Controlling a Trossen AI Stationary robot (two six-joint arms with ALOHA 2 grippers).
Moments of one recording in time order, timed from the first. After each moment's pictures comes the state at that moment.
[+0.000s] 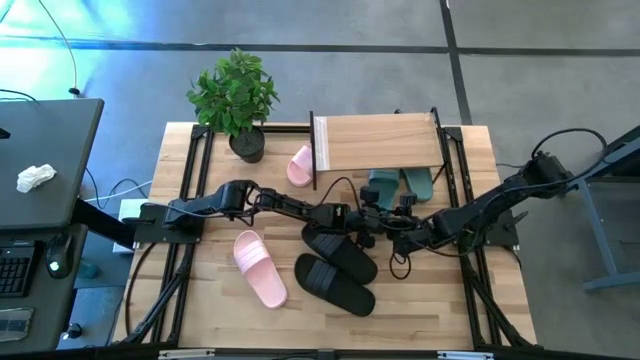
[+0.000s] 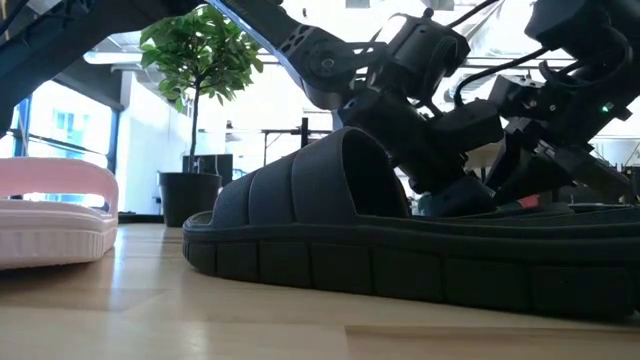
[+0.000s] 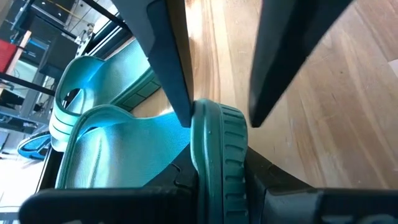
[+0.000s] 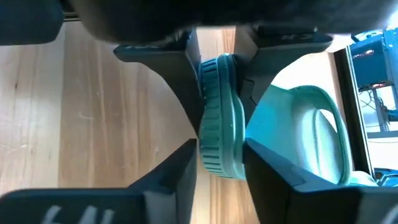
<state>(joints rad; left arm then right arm) 0.03 2.45 1.78 0.07 -0.44 0.52 0.35 1.33 0.52 -0.36 0.73 0.12</state>
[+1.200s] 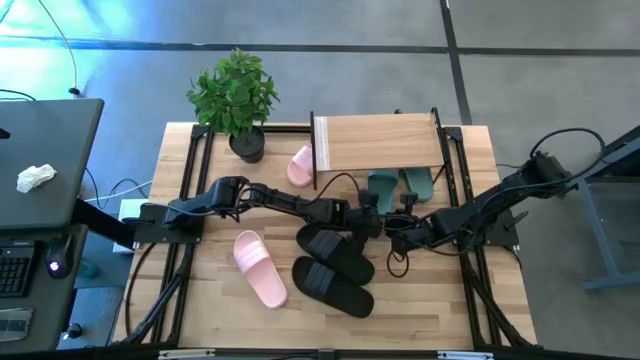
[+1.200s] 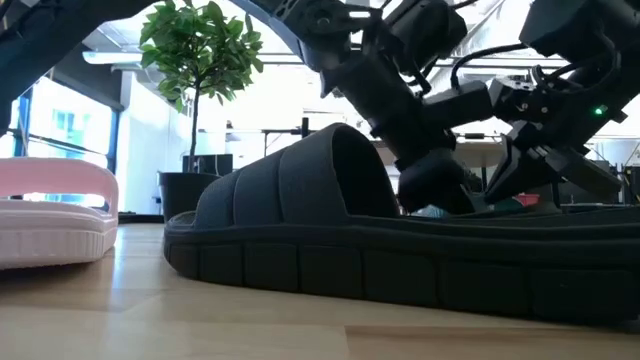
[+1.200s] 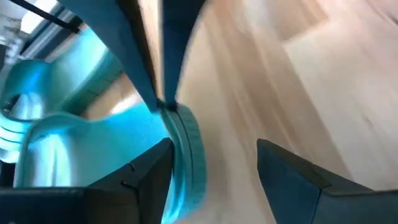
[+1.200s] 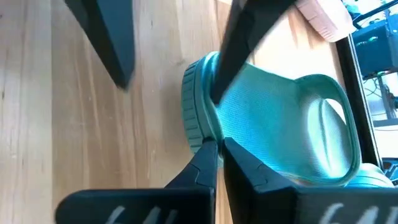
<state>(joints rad) 0.03 2.35 1.79 -0.24 -0.26 0.51 0.35 1.33 0.53 -0.40 0.72 0.19</state>
